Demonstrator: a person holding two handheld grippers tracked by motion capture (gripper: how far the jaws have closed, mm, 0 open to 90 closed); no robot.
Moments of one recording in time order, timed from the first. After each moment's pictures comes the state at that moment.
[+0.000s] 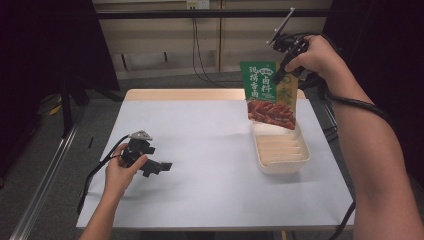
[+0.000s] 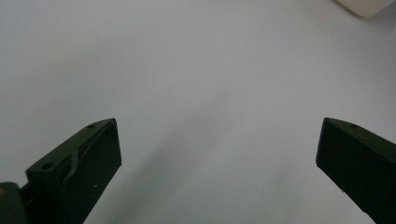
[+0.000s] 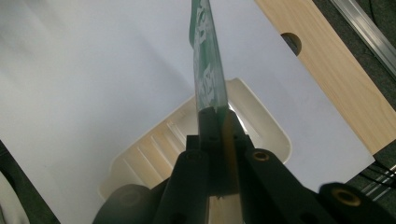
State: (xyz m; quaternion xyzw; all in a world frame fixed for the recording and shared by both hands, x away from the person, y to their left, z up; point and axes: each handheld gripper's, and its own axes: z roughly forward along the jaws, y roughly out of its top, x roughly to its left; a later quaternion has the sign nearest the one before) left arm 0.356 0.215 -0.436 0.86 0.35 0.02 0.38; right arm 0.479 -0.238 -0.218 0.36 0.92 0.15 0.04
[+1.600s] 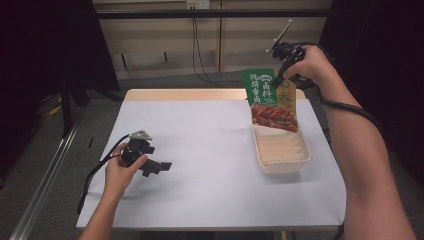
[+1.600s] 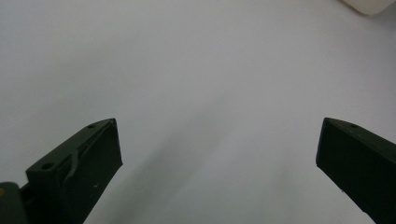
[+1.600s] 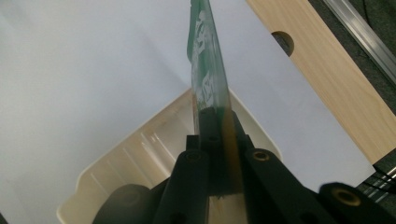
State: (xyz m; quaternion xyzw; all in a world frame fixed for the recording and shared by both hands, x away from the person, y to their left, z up) left arm 0.357 0.217 -0.436 0.86 0.35 0.03 0.37; right arm 0.498 -0.248 -0.254 0.36 0.92 0.15 0.05
